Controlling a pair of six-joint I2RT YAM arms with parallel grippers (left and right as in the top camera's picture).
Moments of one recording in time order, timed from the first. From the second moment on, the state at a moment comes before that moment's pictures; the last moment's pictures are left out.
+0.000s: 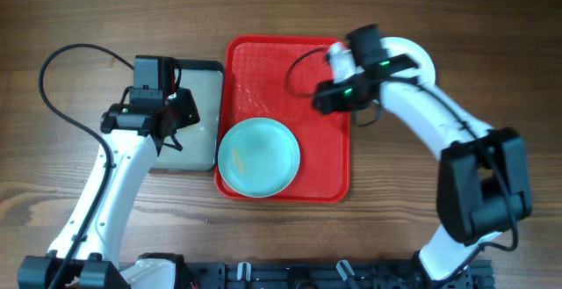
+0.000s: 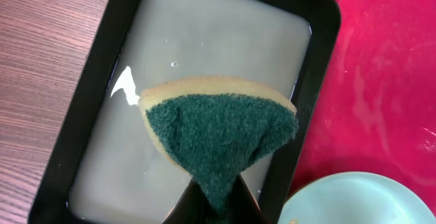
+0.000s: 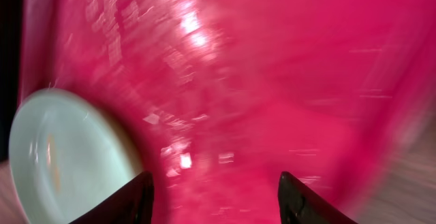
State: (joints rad) left arm -0.08 1.39 0.99 -0.69 -0.11 -0.34; right arm 0.35 1.86 1.28 -0.67 -0.36 0.11
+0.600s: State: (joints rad) left arm -0.08 1.39 0.99 -0.69 -0.11 -0.34; right arm 0.61 1.93 1.27 -0.69 -0.21 0.06
